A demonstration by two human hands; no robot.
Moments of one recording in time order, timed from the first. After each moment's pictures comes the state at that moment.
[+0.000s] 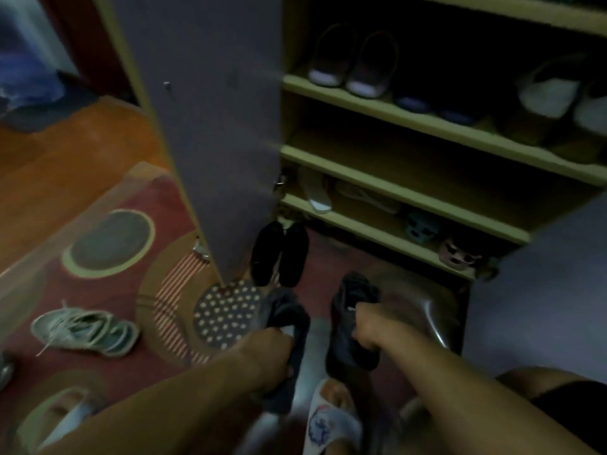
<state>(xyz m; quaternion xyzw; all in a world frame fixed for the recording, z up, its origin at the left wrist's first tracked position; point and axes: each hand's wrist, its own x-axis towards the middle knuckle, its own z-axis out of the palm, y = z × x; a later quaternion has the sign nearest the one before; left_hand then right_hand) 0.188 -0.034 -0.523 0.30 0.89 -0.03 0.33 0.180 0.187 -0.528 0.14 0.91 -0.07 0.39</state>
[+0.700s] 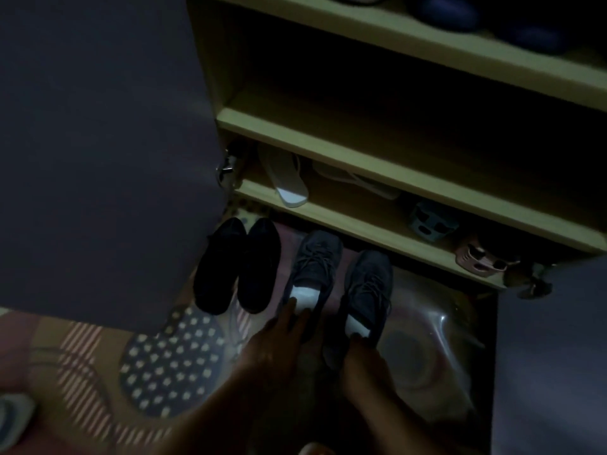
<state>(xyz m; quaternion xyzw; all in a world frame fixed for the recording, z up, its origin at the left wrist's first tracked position) 0.056 0.083 -0.736 0.31 0.92 0.12 0.18 0.121 0.246 -0.699 0.37 0.84 -0.26 0.30</state>
